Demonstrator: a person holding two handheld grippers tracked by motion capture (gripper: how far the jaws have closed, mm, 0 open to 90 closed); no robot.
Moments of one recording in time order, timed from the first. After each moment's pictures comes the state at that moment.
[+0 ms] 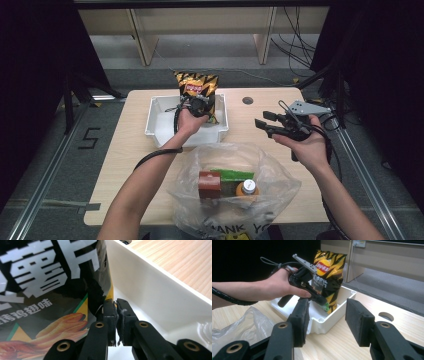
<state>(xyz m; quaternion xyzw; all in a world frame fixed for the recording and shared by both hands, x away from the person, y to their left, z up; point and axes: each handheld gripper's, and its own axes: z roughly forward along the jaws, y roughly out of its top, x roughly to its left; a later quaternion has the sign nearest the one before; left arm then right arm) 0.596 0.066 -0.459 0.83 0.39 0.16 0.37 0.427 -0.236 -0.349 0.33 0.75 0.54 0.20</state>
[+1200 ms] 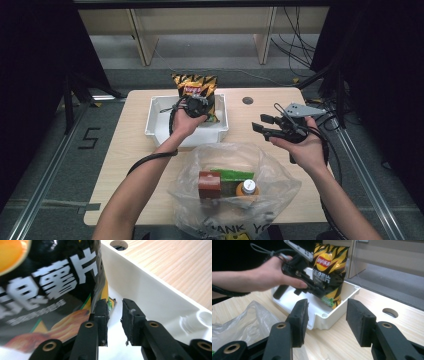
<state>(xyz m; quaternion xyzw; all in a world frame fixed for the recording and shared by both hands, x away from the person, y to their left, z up) 0.577 0.078 -0.440 0.82 0.39 0.17 0.38 0.425 -0.229 -0.355 0.33 0.76 0.52 0.19</state>
